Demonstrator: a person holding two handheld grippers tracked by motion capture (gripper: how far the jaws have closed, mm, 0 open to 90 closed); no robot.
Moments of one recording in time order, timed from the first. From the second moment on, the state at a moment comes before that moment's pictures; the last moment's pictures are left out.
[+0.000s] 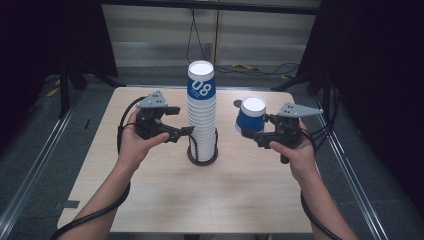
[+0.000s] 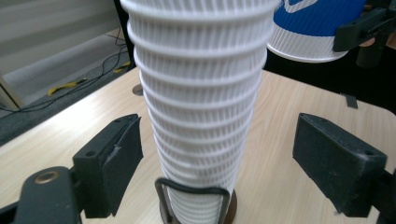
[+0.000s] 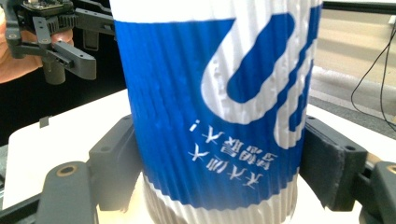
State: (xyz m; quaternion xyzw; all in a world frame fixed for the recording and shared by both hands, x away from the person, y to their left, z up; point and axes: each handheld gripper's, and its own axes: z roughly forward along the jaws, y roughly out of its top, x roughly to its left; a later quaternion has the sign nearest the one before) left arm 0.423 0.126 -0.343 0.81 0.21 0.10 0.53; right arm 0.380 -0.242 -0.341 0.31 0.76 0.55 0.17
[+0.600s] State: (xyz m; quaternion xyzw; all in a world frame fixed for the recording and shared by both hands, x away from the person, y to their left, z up) left arm 0.402 0.125 -0.379 0.83 0.20 0.07 0.51; right arm 0.362 -0.236 -0.386 0.31 0.77 0.54 0.14
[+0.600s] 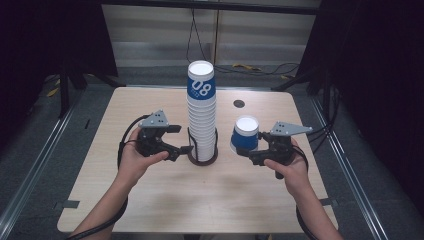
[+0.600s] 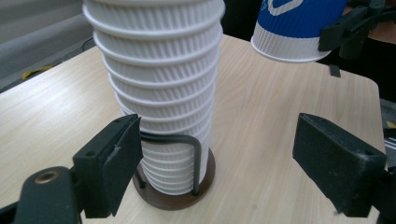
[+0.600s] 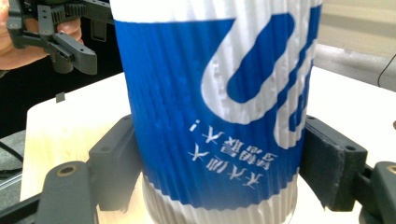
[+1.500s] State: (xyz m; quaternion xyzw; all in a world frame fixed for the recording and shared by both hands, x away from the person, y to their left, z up) left arm 0.382 0.117 -0.410 0.84 0.18 0.03 0.51; right arm 0.348 -0.217 -0.414 0.28 0.81 0.52 0.09
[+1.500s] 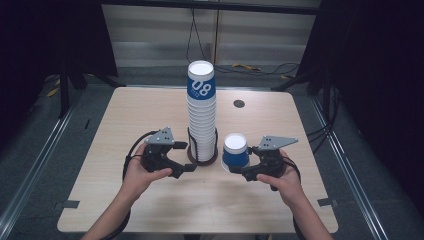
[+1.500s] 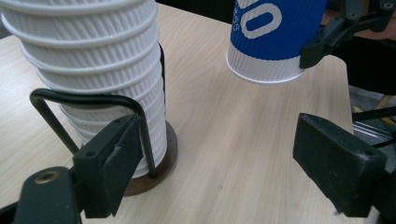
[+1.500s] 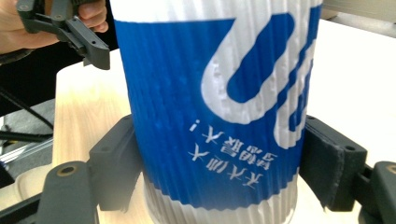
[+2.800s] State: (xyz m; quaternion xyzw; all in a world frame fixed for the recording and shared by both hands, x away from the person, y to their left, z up) left arm 0.373 0.112 -0.426 0.88 0.14 0.02 0.46; right arm 0.359 -0.193 -0.407 0.20 0.90 0.38 0.06
